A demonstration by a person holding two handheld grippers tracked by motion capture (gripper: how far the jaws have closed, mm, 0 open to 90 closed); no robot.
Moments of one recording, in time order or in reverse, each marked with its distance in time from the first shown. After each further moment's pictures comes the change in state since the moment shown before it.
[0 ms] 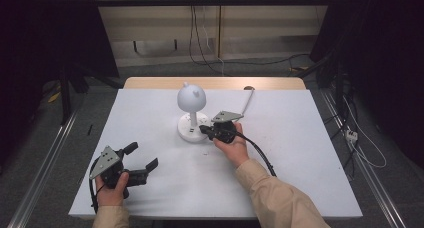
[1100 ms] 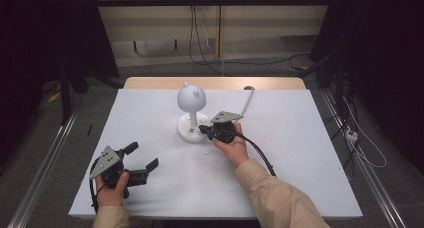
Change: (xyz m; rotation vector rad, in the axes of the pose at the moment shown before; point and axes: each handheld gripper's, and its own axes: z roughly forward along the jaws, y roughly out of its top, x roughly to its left) left arm -0.001 0.000 0.001 0.001 -0.004 0.003; right arm 0.000 -0.001 0.002 -0.006 0.001 -0.019
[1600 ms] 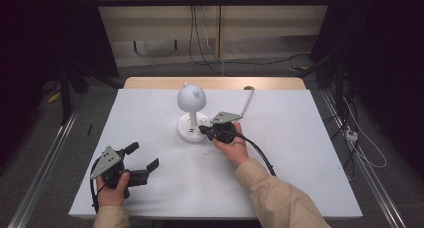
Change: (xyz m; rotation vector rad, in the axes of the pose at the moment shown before) left arm -0.001 0.000 0.000 0.001 -0.002 0.002; right arm 0.000 -0.001 0.001 0.002 0.006 -0.018
